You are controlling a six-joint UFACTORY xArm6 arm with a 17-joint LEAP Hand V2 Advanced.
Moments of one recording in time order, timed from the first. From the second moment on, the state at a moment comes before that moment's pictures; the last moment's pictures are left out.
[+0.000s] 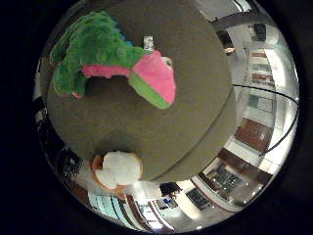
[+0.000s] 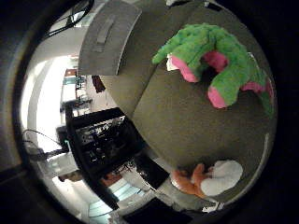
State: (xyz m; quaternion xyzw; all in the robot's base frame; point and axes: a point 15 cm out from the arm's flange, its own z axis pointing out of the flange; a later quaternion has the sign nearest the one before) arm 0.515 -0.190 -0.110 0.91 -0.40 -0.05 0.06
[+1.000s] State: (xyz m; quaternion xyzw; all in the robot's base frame) arm 0.528 -0.172 -0.160 0.91 -0.40 -0.07 0.06
